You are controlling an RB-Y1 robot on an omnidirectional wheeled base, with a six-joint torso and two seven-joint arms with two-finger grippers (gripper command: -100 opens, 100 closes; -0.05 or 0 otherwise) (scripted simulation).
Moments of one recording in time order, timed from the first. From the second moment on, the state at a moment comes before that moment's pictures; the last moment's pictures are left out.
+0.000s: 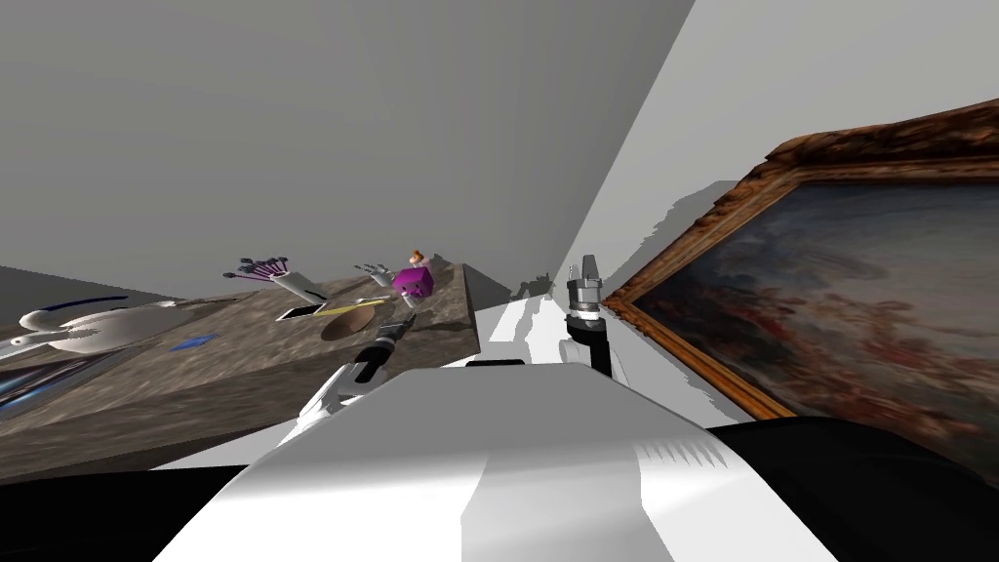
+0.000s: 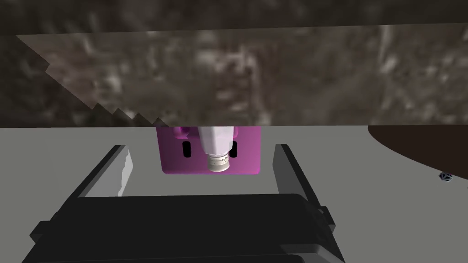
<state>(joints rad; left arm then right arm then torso) 0.36 0.45 0.21 -1.44 -0.52 -0.22 -0.60 0.47 -0.04 0.01 -2.30 0.11 -0.47 0.14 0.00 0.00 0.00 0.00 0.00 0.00</state>
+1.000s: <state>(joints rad) 0.23 0.30 0.21 -1.43 -0.58 -0.28 -0.62 0.47 -0.04 0.01 -2.30 0.11 -0.47 0.14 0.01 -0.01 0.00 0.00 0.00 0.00</state>
